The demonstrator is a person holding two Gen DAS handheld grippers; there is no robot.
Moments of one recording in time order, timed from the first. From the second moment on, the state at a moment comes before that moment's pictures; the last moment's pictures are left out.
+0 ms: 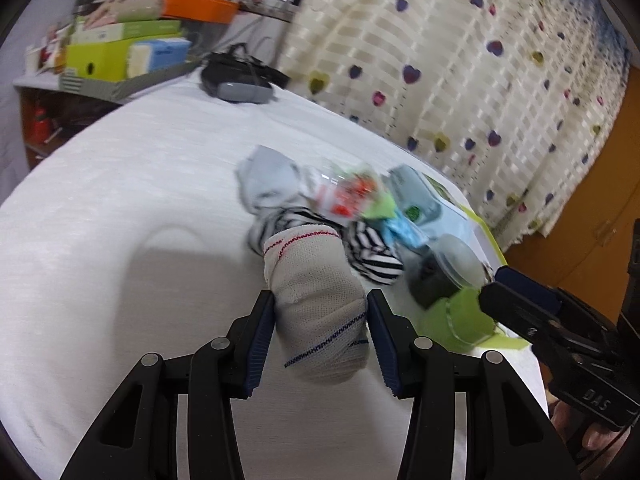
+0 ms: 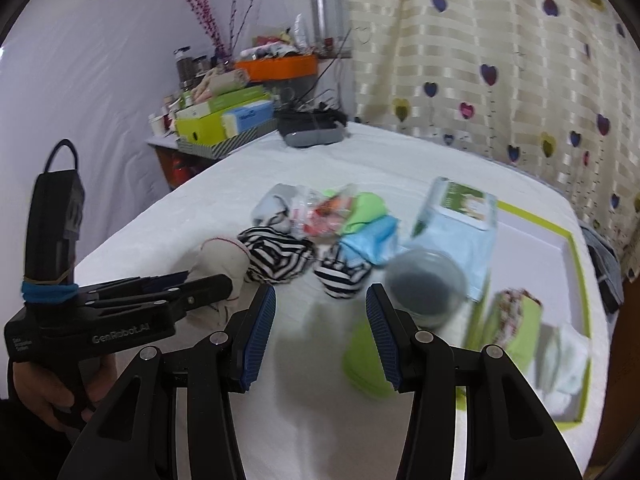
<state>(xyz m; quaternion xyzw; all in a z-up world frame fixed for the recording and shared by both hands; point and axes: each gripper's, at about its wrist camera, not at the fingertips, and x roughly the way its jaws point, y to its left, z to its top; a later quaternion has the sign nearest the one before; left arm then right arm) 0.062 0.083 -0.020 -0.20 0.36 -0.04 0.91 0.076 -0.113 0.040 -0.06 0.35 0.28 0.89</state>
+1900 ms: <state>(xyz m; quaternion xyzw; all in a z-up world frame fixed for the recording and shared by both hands) 0.019 0.094 0.012 -0.20 0.32 -0.04 0.93 0.062 -0.067 0.044 -0.06 0.35 0.33 0.87</state>
